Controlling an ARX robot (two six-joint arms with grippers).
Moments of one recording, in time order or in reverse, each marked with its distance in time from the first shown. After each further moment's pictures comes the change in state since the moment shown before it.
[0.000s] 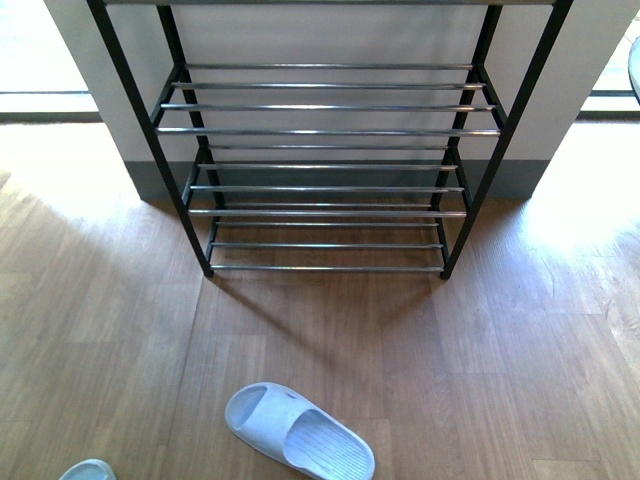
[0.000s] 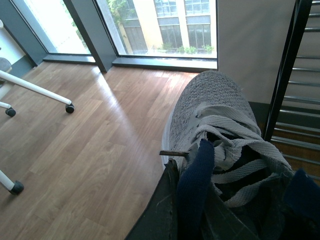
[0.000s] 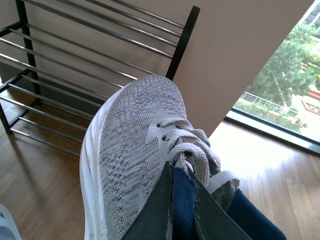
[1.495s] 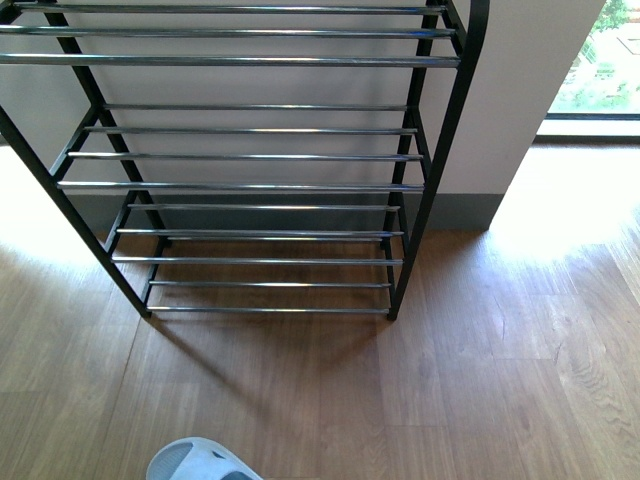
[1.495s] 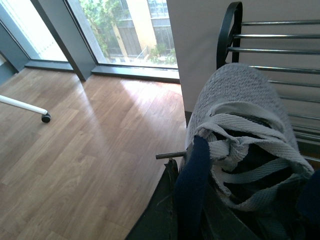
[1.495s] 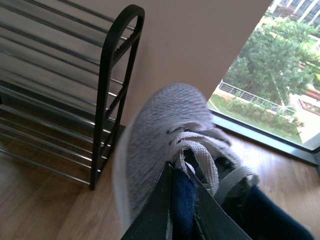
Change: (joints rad) left arm -0.002 -0.003 0.000 0.000 0.008 0.000; right arm 0.001 -0.001 0.000 -0.001 0.000 0.002
